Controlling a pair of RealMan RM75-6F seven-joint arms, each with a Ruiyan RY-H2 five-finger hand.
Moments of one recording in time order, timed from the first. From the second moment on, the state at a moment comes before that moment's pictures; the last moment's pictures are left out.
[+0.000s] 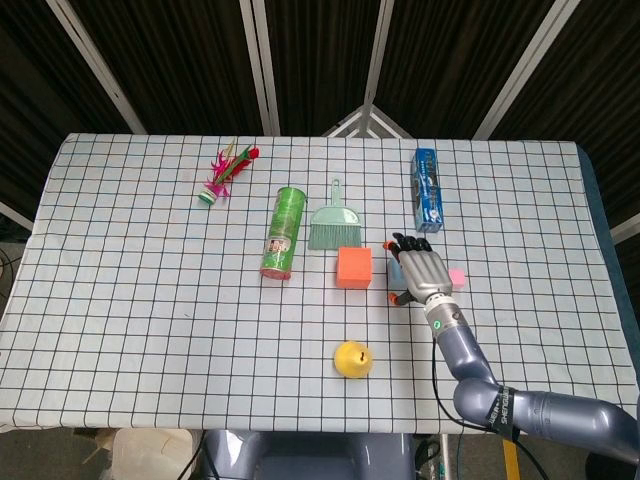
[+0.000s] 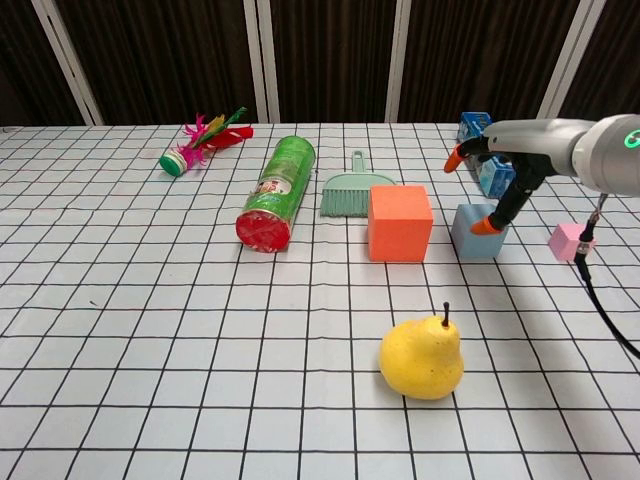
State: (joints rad) left arm 0.05 -1.05 -0.12 -1.67 1.33 1.59 -0.01; right arm 0.86 -1.40 0.26 -1.70 -0.49 0.98 -0.60
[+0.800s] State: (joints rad) left arm 0.04 -1.05 -0.12 -1.67 1.32 1.57 0.01; right arm 0.87 -1.45 0.20 -1.57 -0.43 0.95 -0.56
